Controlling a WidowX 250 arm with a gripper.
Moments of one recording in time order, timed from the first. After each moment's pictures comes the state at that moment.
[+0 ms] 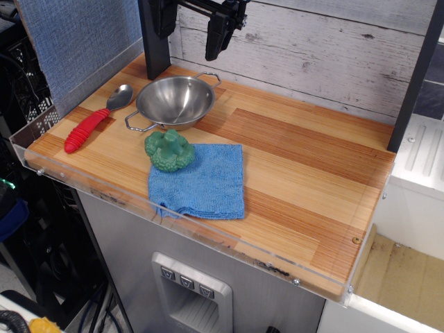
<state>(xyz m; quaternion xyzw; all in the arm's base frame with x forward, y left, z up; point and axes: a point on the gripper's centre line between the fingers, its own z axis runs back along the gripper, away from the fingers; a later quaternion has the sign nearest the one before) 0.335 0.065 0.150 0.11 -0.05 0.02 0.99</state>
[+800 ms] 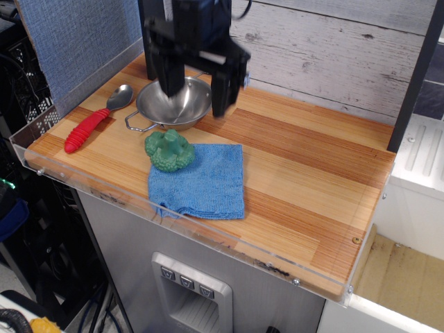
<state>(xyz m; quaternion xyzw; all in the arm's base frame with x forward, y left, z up) 0.293 0.033 0.114 0.02 -0.08 -0.04 1.00</state>
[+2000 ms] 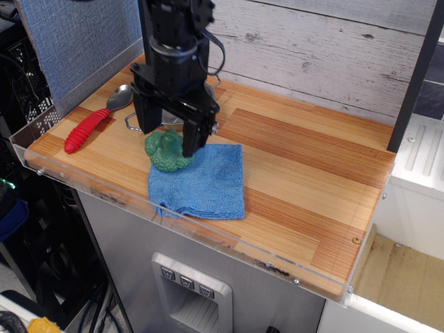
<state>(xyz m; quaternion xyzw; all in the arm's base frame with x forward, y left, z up) 0.290 0.063 0.062 0.07 -0.01 -0.06 1.00</state>
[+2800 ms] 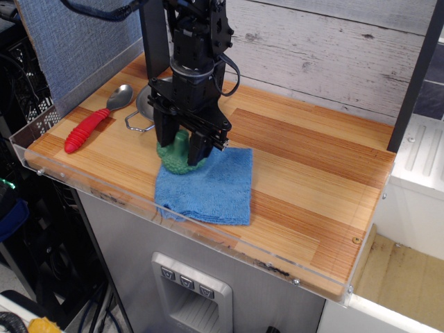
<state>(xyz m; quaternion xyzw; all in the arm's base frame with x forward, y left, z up) 0.302 0.055 0.041 0.07 -0.01 -0.08 0.99</state>
